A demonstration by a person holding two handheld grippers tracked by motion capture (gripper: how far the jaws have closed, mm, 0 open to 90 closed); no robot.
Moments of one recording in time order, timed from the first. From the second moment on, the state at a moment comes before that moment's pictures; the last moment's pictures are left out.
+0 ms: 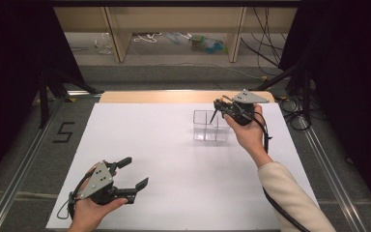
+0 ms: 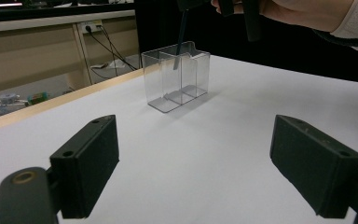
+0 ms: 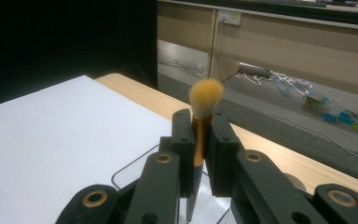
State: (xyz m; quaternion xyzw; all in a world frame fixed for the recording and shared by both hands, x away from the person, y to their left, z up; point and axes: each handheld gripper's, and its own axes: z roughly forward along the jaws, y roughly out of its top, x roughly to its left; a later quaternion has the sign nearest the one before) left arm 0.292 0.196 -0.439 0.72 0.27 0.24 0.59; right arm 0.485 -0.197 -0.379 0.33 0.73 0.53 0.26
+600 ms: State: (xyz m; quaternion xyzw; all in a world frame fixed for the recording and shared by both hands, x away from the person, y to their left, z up) left arm 0.292 0.196 -0.439 0.72 0.27 0.24 0.59; right arm 0.487 -0.195 -0.383 0.33 0.74 0.53 0.27
